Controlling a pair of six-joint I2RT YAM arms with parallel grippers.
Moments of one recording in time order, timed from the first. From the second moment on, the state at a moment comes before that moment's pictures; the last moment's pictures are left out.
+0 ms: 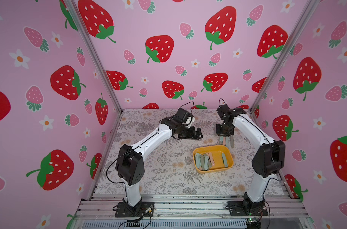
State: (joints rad) left arm -0.61 1.87 1.70 -0.77 0.42 -0.42; right arm 0.34 1.92 1.80 -1.30 0.29 0.46
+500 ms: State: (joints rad) left arm -0.55 1.96 1.76 -0.79 0.47 -0.41; right arm 0.31 2.33 2.06 -1.32 0.25 0.42
